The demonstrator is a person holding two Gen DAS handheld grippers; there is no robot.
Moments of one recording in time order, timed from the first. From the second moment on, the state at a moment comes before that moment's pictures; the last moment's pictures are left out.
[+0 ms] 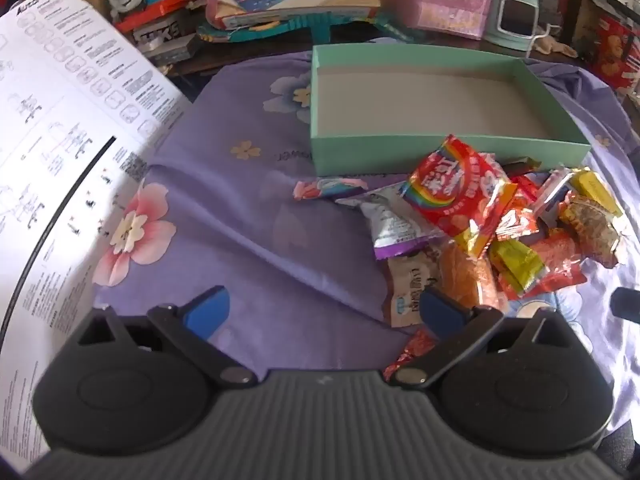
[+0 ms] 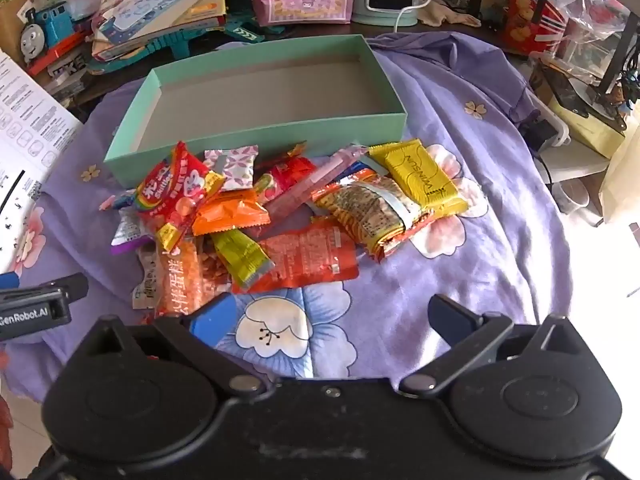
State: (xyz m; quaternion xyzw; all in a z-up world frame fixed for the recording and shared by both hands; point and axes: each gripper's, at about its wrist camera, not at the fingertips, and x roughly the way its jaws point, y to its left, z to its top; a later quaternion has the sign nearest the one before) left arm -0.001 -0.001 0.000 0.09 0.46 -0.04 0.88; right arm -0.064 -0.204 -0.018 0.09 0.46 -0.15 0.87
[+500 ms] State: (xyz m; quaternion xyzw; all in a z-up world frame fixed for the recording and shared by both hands) left arm 0.002 0.006 -0.003 0.06 0.48 -0.04 0.88; right arm -0.062 -0.211 -0.020 0.10 0.46 -0.16 0.87
